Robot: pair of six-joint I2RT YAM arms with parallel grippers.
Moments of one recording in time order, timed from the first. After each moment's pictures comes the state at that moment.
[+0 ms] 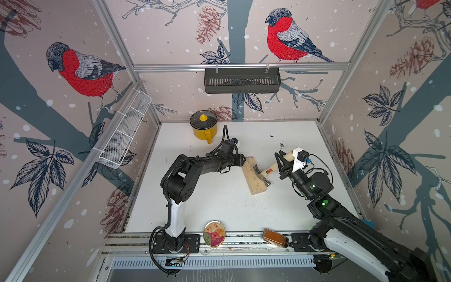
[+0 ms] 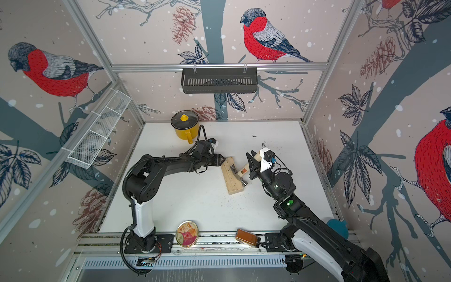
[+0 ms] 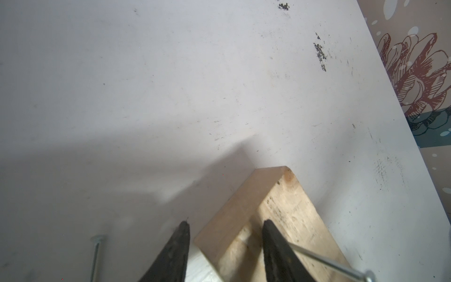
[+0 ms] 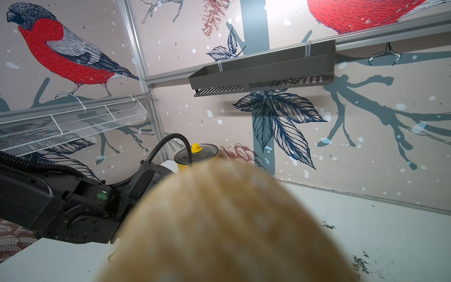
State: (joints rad) left arm -0.56 1.99 1.15 0.08 0.27 -0.42; right arm 0.62 0.76 0.40 0.50 0.03 0.11
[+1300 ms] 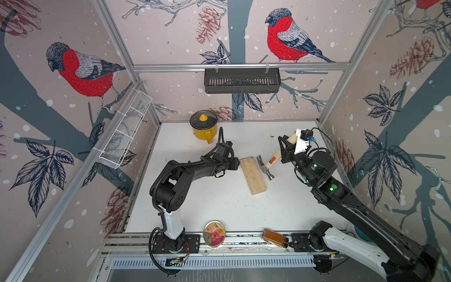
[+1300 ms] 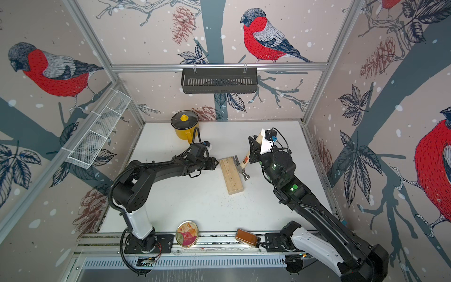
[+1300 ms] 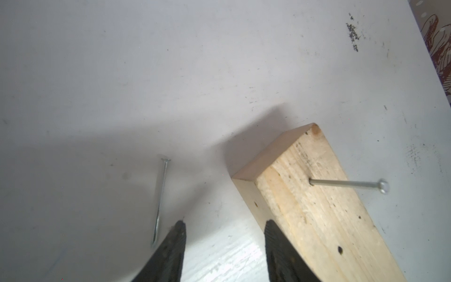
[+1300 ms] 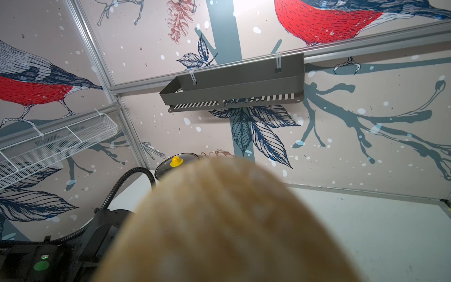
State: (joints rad) left arm -0.55 1.81 1.01 0.00 0.17 -0.39; right arm 0.63 0.89 0.81 0.11 0.18 0.17
